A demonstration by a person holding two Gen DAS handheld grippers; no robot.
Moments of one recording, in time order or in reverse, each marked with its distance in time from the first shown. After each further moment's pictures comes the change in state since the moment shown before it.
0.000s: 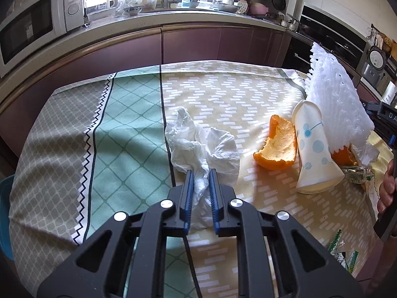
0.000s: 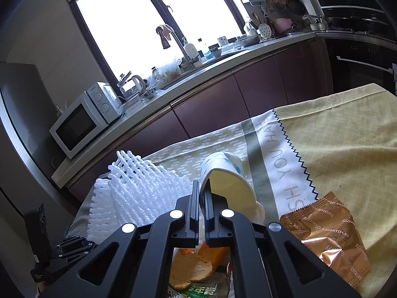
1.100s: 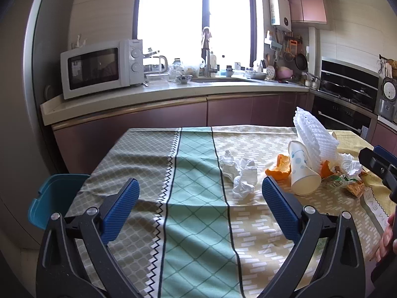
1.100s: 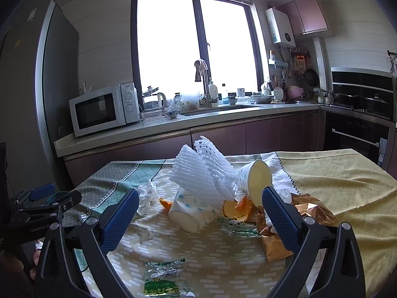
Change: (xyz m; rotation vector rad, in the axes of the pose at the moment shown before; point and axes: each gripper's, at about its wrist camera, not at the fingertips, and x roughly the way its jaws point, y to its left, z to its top) left arm -0.163 0.000 -0.093 -0.035 -0.400 0.218; right arm -0.095 0.090 -0.085 -0.299 -0.216 -0.101
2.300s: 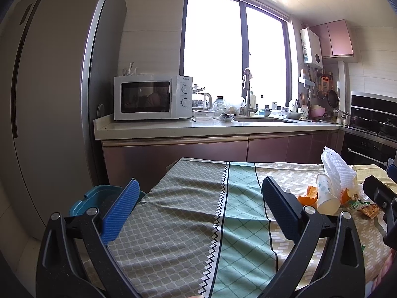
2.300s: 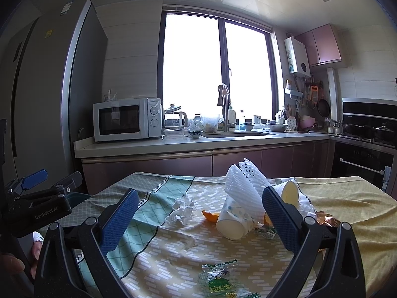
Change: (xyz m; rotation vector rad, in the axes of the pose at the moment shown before) left arm -0.098 0.047 -0.024 -0.097 -0.263 0.238; right arm -0.048 0.092 -0.019 -0.128 -0.168 0.035
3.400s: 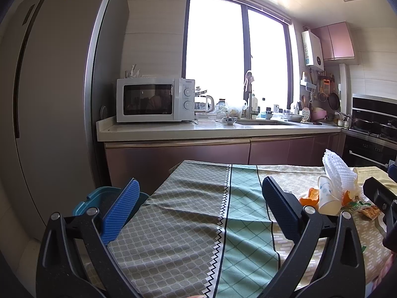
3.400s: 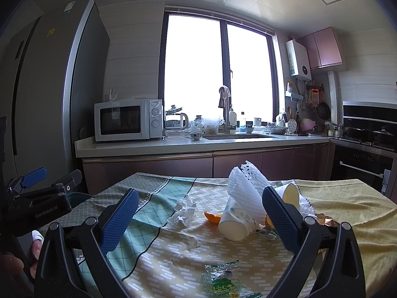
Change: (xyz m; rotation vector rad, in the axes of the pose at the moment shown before) left arm 0.000 0.002 0.003 -0.003 -0.011 0.006; right arm -0.004 0.007 0.004 -0.014 -0.007 -0.005
